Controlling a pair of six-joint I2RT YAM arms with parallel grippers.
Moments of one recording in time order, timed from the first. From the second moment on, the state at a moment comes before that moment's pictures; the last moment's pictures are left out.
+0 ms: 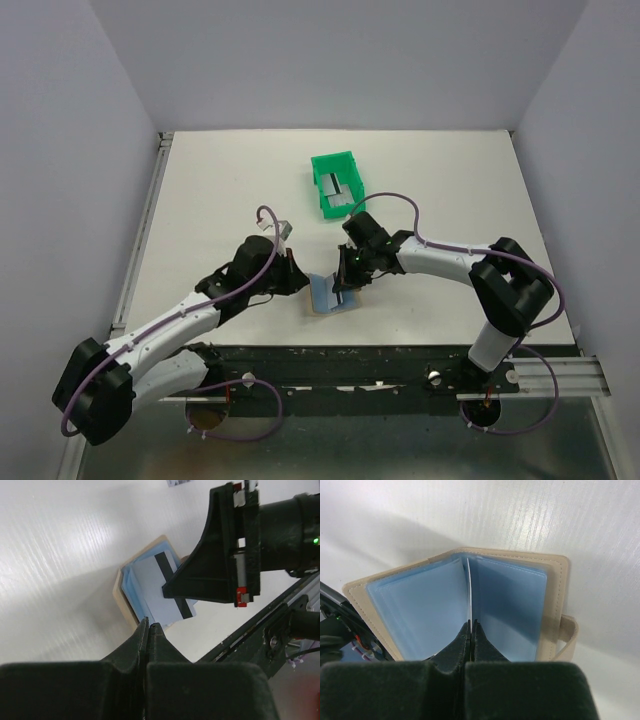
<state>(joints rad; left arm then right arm) -0.66 0.97 0.51 -0.10 0.17 -0.63 0.78 1.72 0.99 -0.32 -0.26 0.73</state>
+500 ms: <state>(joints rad) -0.67 1.11 0.51 -0.08 0.20 -0.61 0.78 1.72 0.99 -0.32 -0.25 0.73</state>
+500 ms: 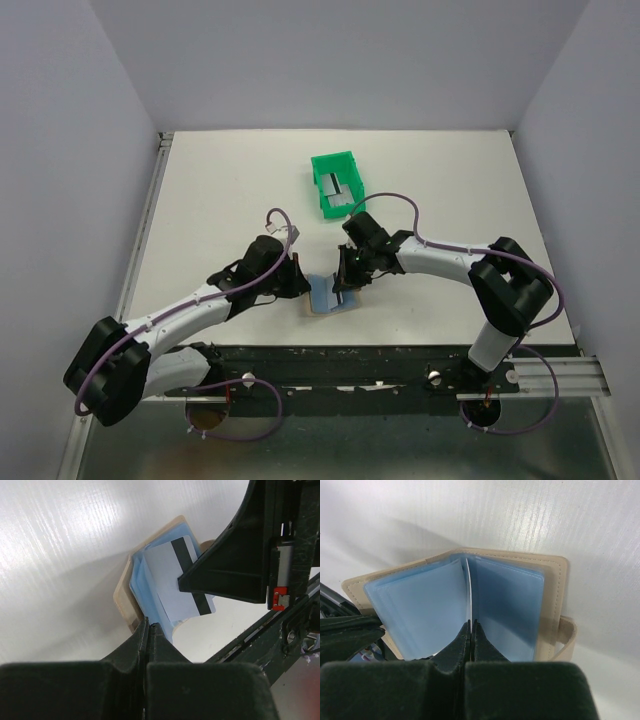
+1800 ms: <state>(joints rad) -0.67 1.24 0.51 0.00 0.22 -0.62 0.78 1.72 0.99 -0.31 -0.26 0.74</state>
